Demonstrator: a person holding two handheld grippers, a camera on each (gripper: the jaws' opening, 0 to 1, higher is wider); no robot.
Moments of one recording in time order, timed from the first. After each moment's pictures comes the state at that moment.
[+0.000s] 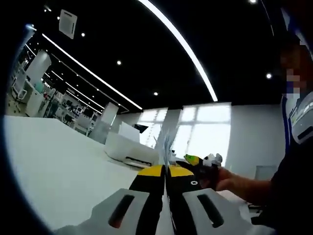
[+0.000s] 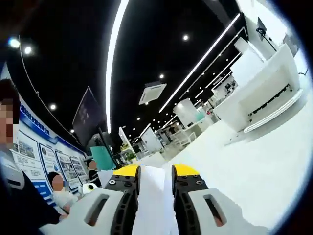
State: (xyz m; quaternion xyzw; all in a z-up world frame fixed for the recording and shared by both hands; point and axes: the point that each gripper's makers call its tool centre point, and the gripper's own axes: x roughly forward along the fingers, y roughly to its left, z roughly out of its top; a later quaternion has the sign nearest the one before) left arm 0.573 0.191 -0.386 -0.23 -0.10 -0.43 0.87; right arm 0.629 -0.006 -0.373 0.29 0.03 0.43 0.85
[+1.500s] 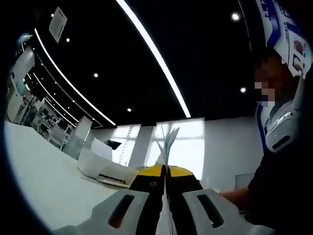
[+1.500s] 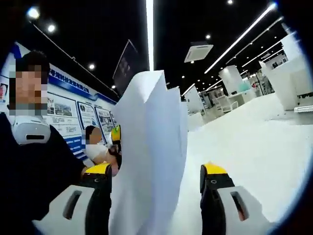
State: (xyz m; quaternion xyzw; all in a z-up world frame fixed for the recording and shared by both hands) left arm 0.527 0.179 -0.343 -0.25 -0.20 -0.52 0.79; right arm 0.560 0.055 -0.429 0.13 0.12 0.66 0.73
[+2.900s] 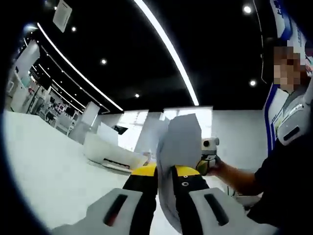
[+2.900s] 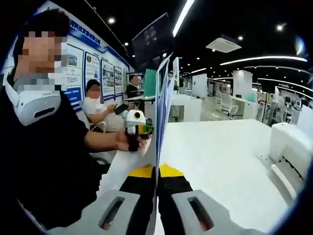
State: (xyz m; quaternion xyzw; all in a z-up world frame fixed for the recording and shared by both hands) left arm 0.547 0.162 -0.368 -0.24 -0.11 -0.51 0.82; right arm 0.518 0.011 -0.362 -0.10 0.13 0.64 0.75
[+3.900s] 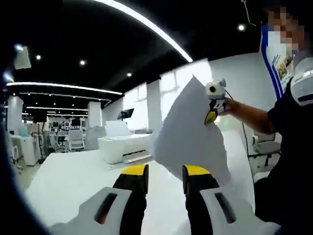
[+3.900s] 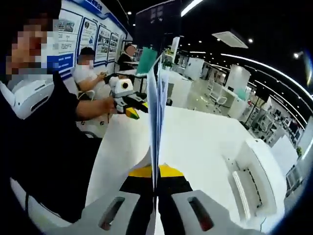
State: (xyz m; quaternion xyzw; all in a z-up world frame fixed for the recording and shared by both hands) left arm 0.551 0.156 -0.343 0.04 -0.05 -0.47 0.88; right arm 0.519 -0.039 -0.301 -0.28 0.18 0.57 0.75
